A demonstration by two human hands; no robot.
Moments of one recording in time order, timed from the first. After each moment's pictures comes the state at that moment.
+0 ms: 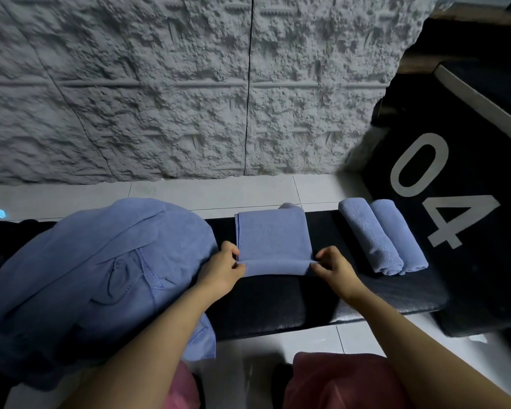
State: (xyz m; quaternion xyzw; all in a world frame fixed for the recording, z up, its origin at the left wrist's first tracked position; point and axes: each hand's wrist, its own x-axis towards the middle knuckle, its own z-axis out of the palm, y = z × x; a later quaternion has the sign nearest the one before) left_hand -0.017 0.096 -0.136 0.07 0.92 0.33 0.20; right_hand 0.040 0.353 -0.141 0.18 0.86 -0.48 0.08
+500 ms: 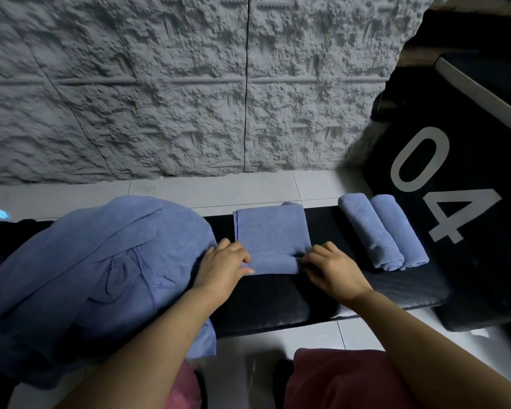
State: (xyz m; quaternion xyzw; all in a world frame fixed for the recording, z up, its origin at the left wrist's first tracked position) left_hand -0.011 0.097 -0.134 0.25 0.95 0.18 0.07; right_hand 0.044 0.356 -0.135 -0.14 0.98 -0.12 -0.03
